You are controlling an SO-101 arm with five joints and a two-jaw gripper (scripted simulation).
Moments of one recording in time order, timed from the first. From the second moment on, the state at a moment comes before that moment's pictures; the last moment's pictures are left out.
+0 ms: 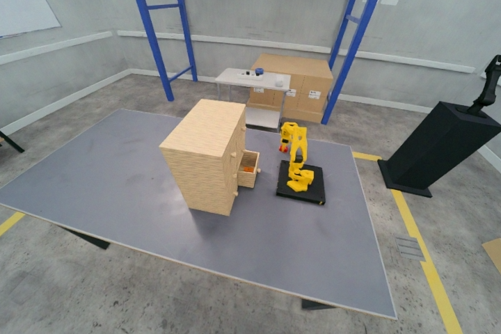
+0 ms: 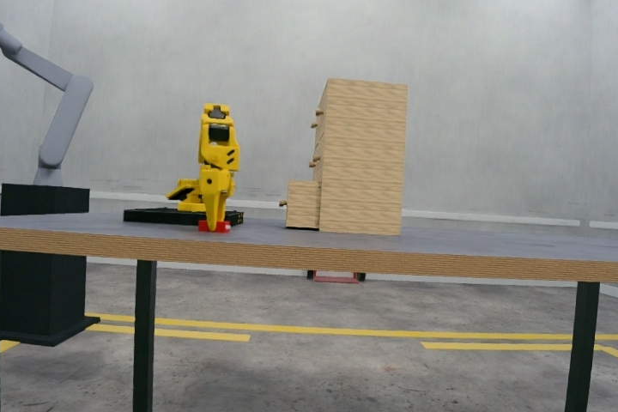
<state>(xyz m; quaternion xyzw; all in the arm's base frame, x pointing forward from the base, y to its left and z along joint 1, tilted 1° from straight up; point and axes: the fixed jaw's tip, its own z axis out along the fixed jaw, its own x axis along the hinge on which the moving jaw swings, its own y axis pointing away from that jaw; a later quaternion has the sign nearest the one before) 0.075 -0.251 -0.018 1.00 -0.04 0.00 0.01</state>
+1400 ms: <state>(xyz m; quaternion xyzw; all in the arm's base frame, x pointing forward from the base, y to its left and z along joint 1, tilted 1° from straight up) 0.074 -0.248 0.007 1.00 -0.04 0.00 -0.01</state>
